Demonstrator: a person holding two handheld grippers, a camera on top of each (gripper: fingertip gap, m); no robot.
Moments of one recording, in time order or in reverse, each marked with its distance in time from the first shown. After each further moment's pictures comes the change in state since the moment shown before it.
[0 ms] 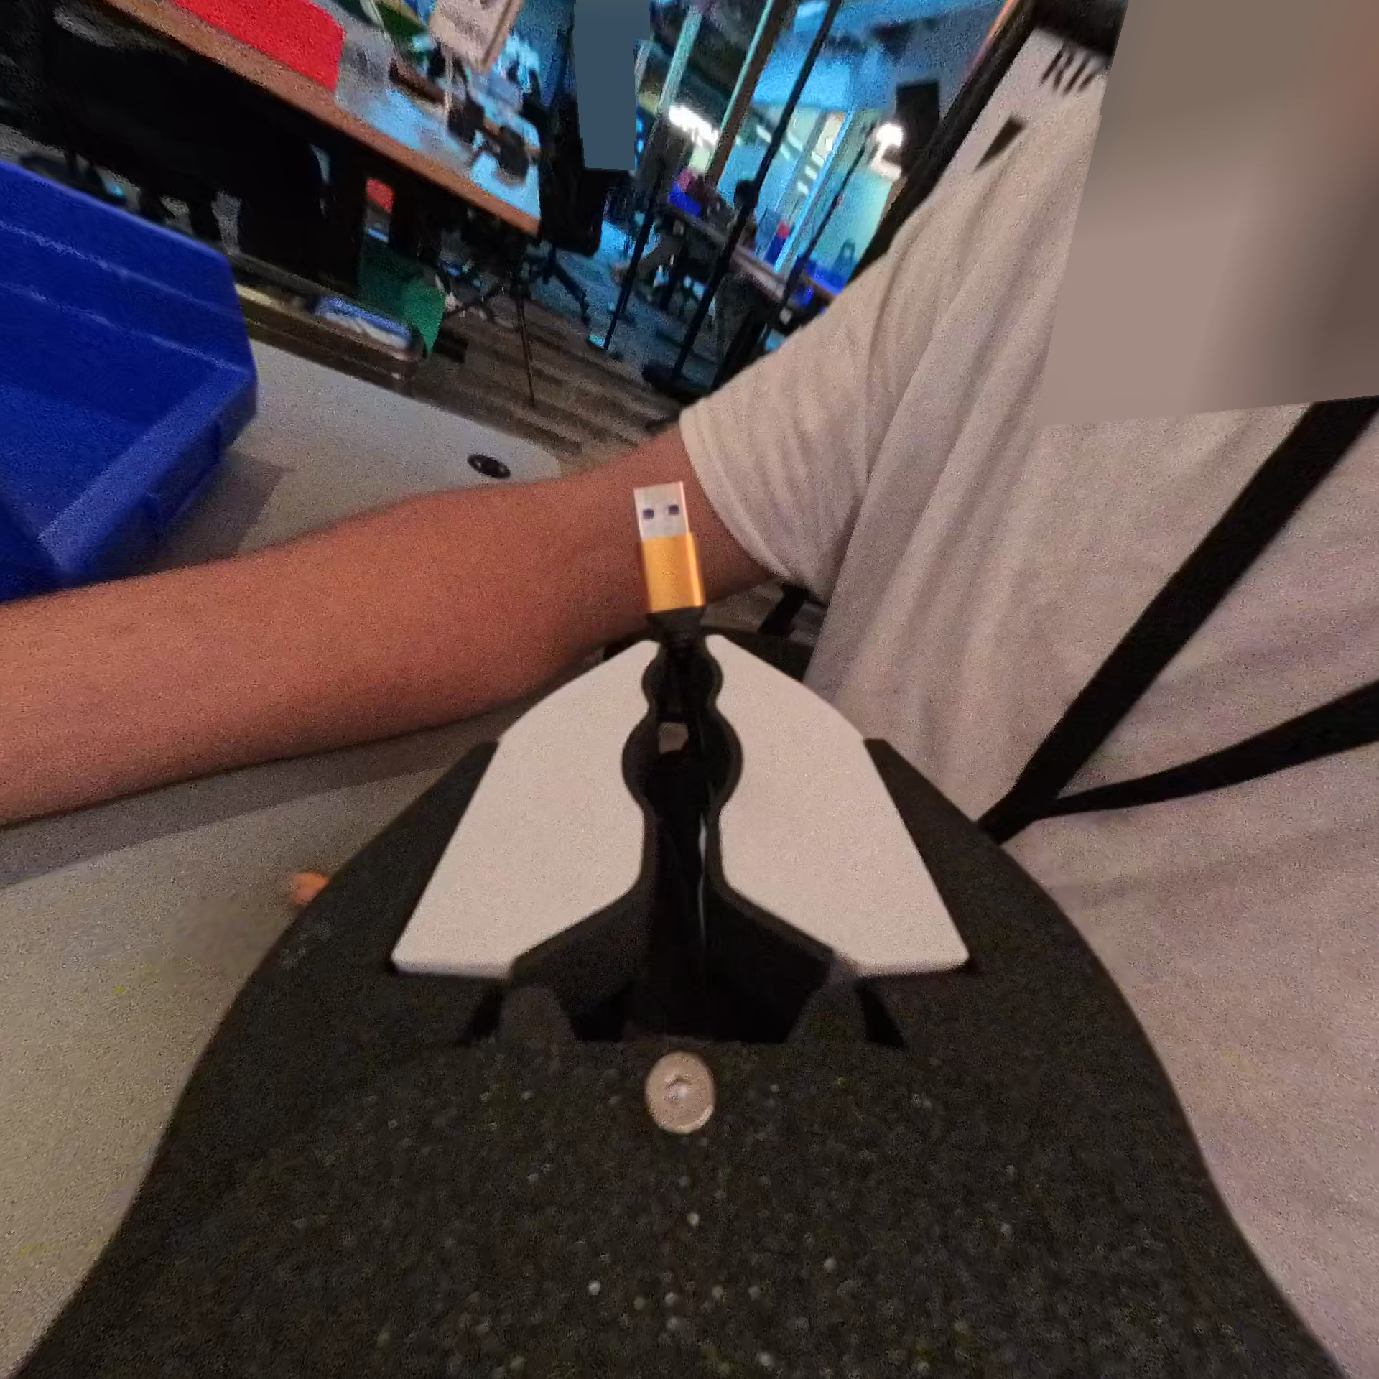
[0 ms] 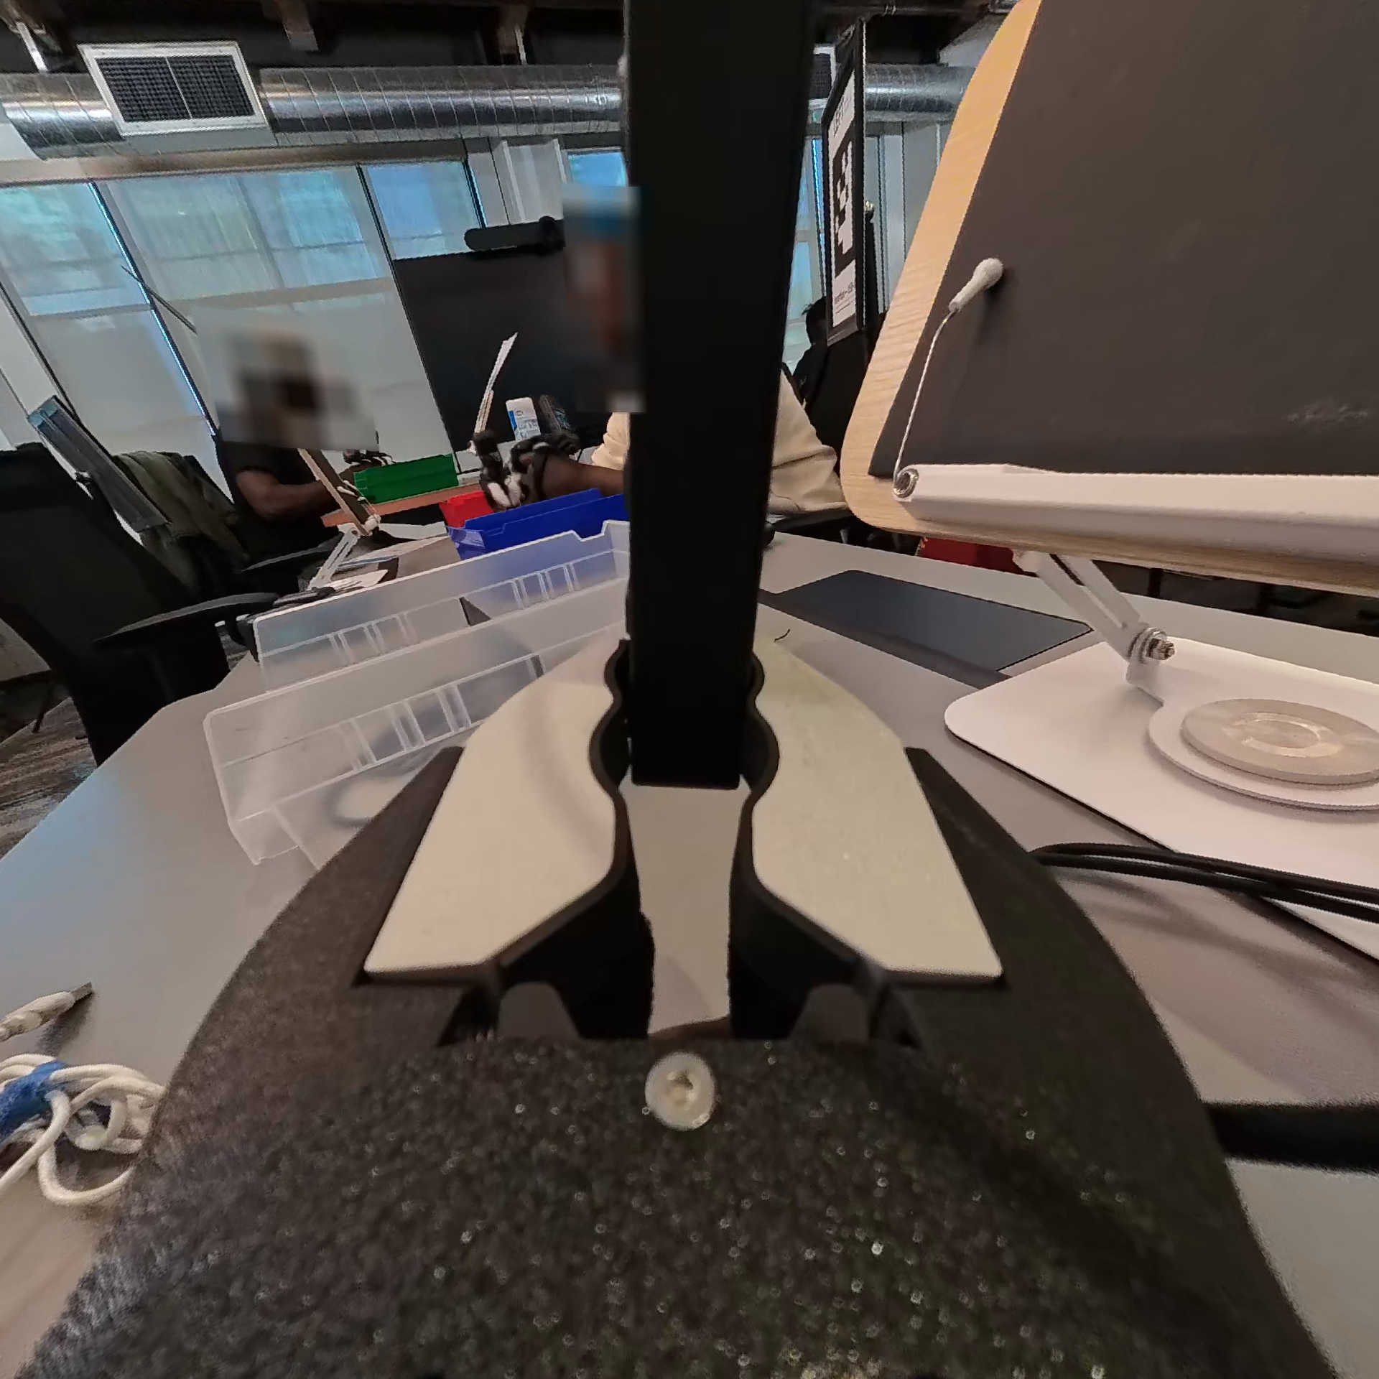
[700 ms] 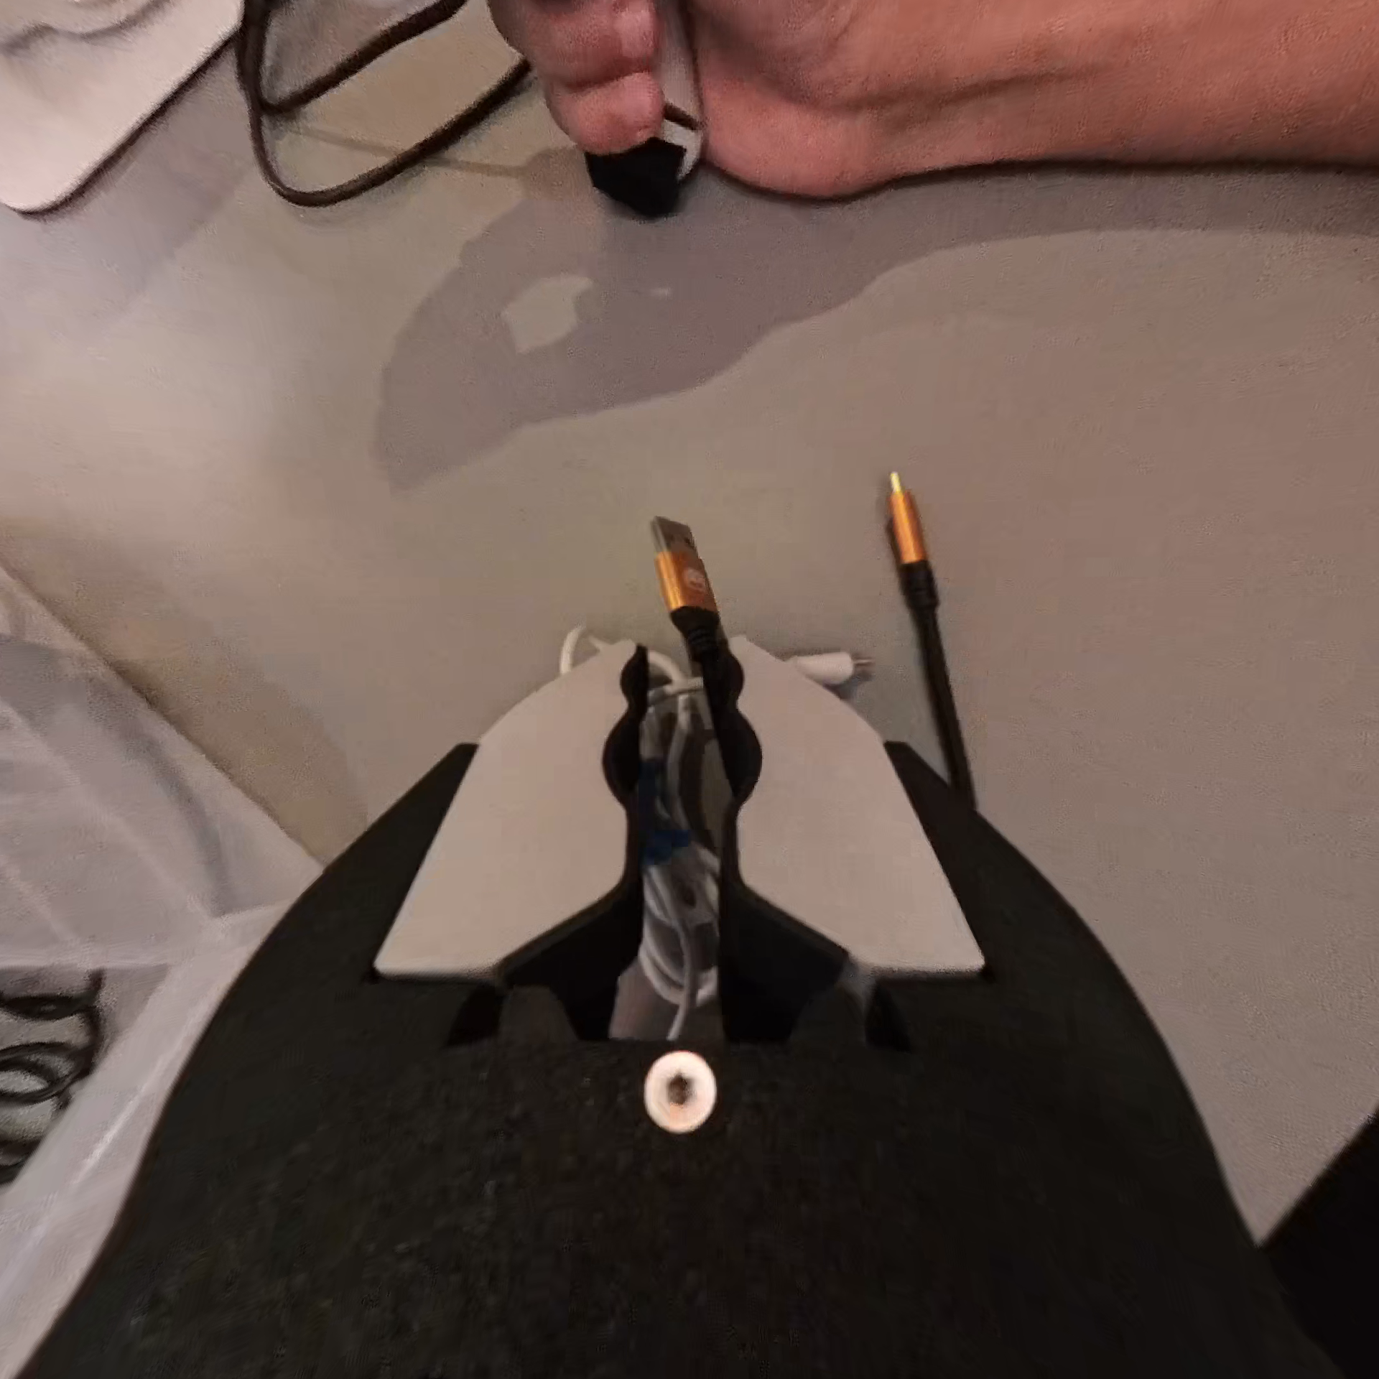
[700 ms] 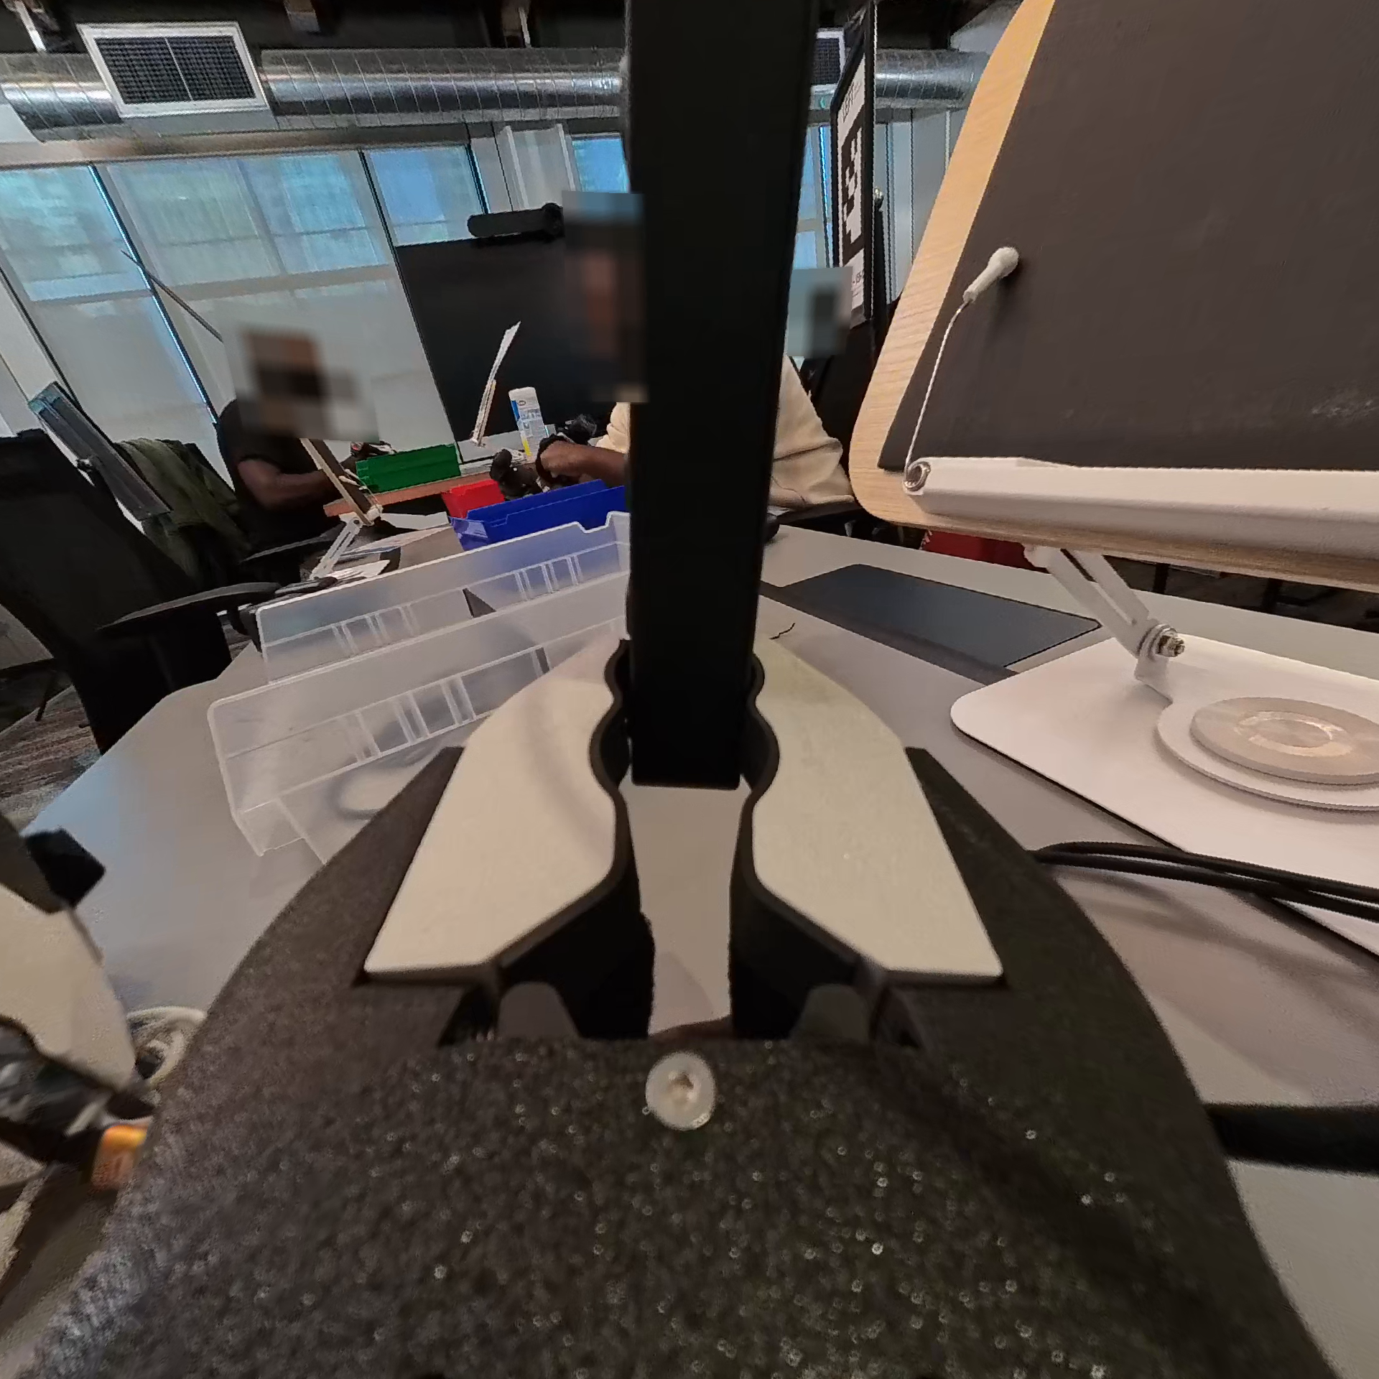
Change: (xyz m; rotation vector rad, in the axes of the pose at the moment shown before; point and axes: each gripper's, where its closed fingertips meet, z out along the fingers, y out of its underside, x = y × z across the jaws) left arm -0.150 0.091 -0.183 -0.470 -1.134 0.062; right arm -0.002 0.002 0.001 -0.013 -0.006 -0.005
